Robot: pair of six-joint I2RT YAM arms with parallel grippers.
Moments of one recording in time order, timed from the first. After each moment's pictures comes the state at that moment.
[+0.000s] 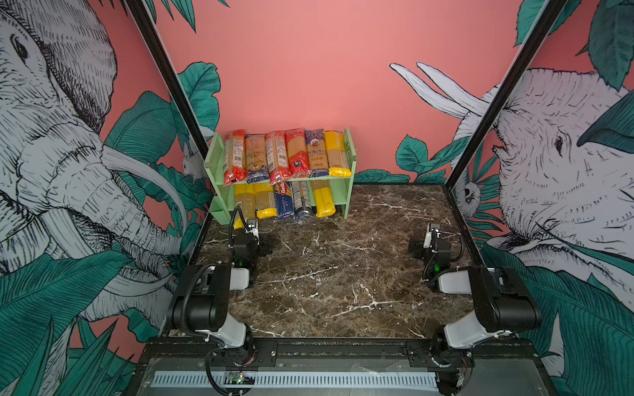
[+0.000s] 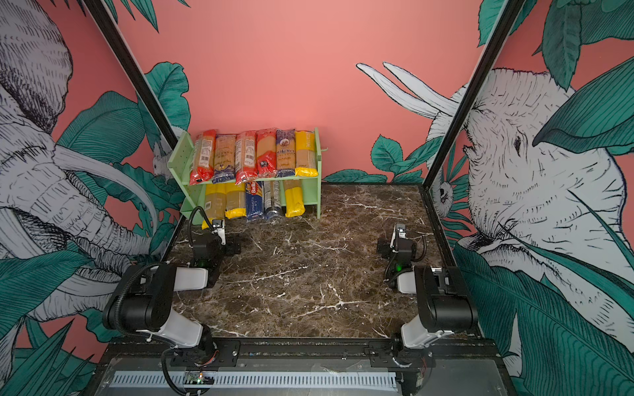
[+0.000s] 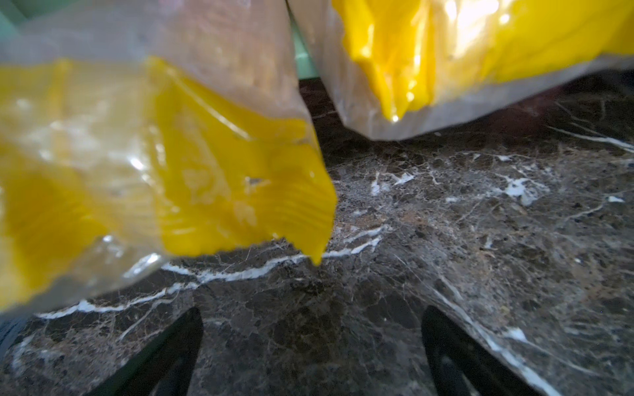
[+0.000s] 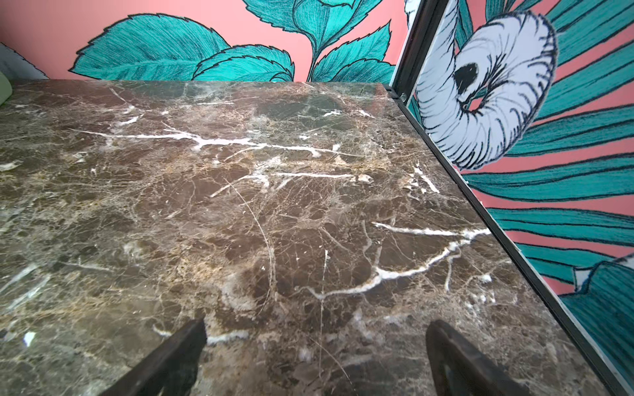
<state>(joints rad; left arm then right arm) -0.03 1.54 0.41 0.71 -0.08 0.10 0.01 1.55 0.36 0.79 0.19 -0.02</state>
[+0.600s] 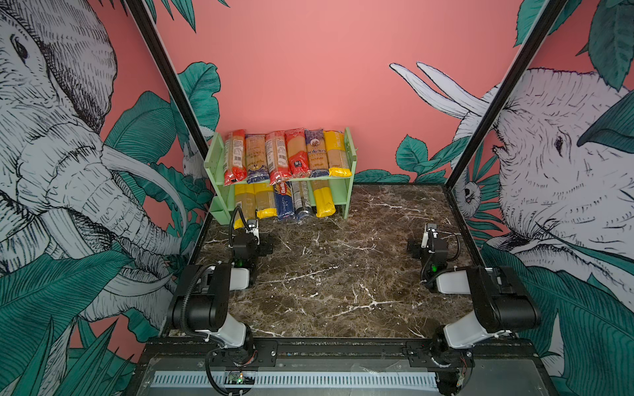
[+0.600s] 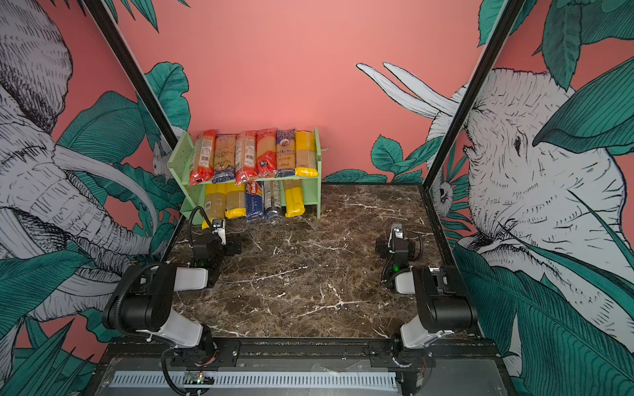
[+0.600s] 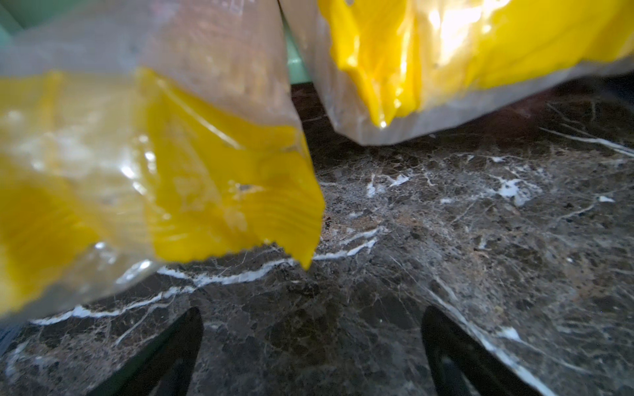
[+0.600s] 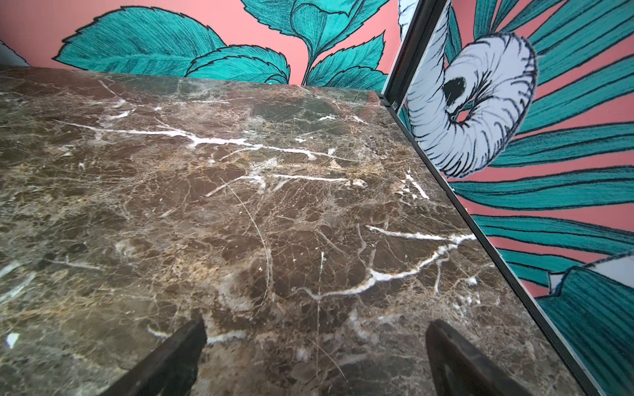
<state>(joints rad) -0.03 1.54 0.41 0.72 -0.07 0.10 0.05 1.55 0.36 0.80 0.27 -0.05</state>
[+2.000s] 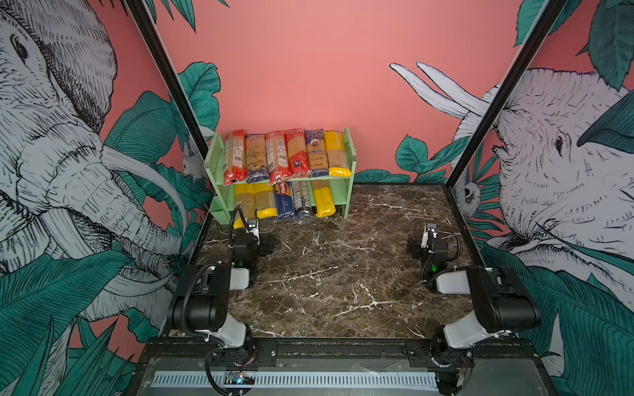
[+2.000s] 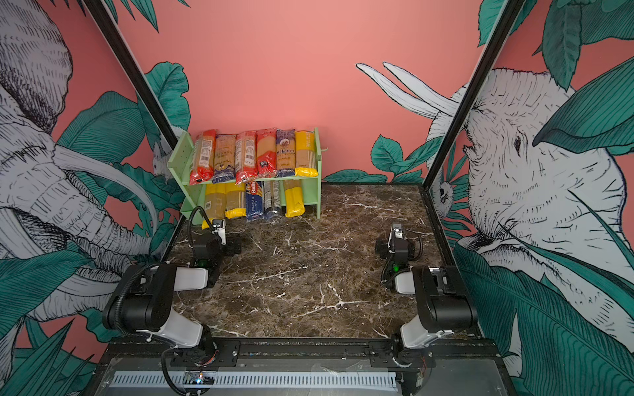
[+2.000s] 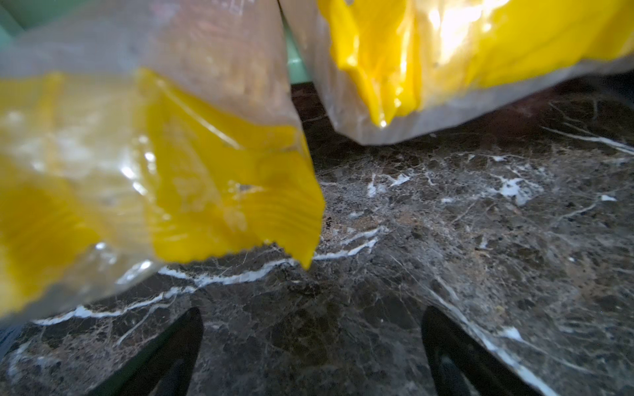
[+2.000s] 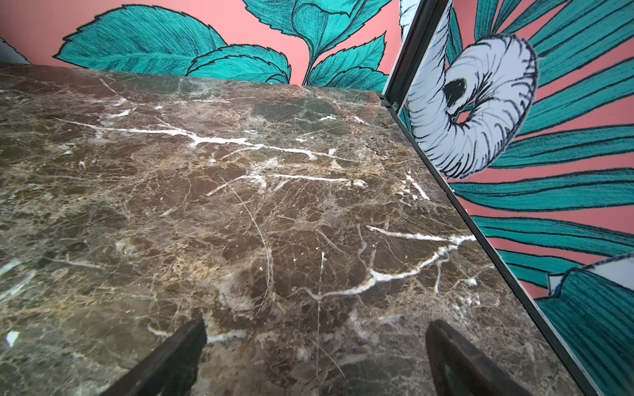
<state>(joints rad) -0.03 1.54 0.41 0.72 -0.07 0.10 0.05 1.55 0.36 0.80 0.27 -0.06</state>
